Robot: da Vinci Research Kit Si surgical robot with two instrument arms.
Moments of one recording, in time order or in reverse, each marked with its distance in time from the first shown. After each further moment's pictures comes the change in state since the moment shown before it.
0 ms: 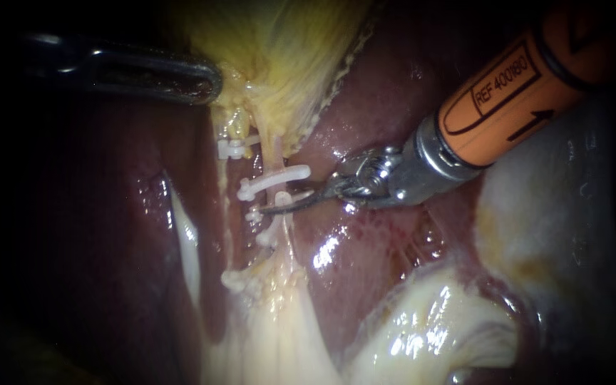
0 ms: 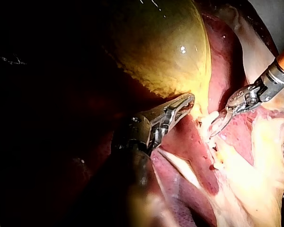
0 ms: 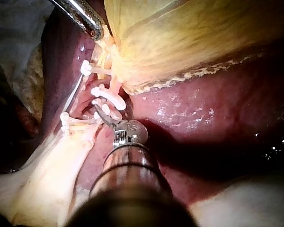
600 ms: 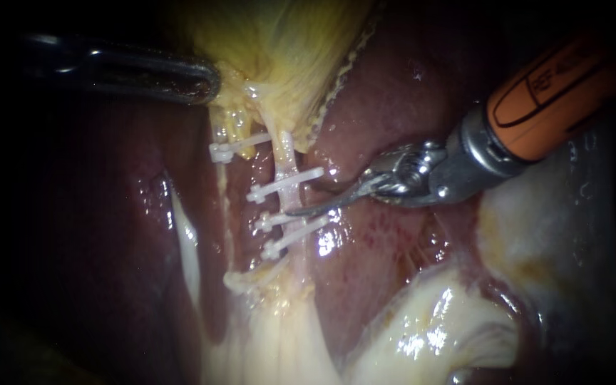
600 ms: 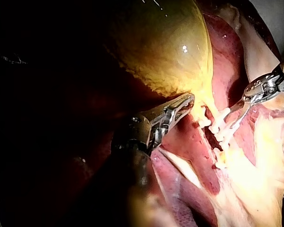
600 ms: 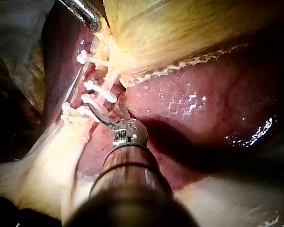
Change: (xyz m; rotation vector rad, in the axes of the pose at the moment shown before) right arm 0.000 -0.001 -0.006 0.178 0.003 0.009; left arm 0.000 0.000 0.000 0.001 0.001 0.001
